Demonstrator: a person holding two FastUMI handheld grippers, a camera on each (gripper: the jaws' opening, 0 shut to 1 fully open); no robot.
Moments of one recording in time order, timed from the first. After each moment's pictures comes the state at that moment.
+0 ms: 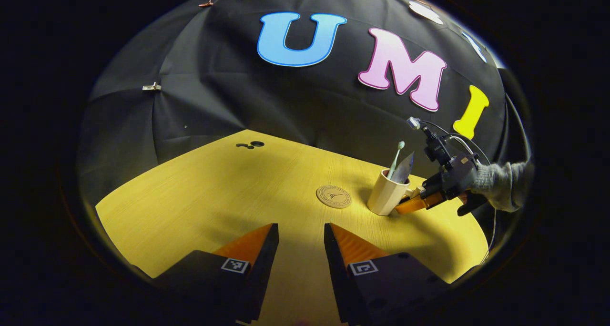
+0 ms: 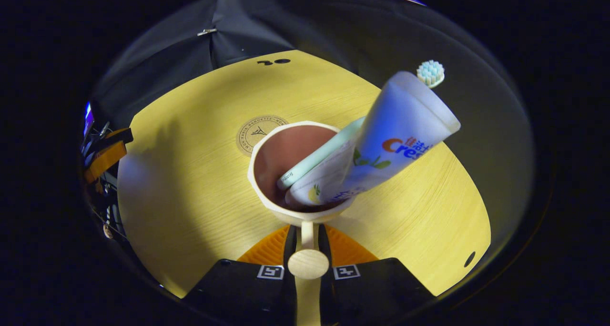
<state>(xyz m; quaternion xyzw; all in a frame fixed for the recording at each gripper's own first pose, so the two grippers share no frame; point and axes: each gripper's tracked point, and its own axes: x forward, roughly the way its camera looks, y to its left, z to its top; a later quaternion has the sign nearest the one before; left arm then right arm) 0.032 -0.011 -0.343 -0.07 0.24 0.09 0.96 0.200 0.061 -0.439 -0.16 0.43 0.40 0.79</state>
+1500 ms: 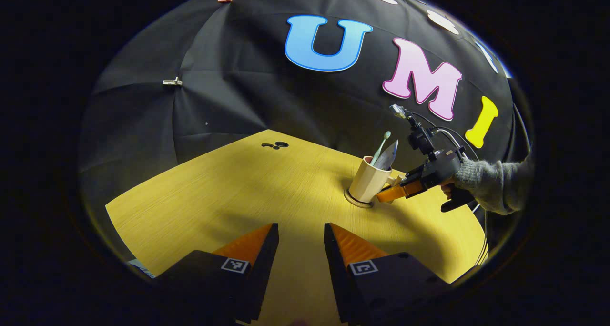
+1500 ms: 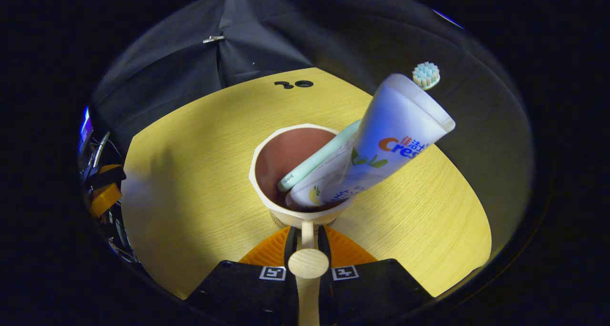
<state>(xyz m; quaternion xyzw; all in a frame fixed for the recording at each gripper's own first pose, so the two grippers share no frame) -0.002 0.047 -0.331 -0.09 0.24 0.12 0.96 0.218 0.174 -0.418 -0.16 0.41 0.42 0.80</state>
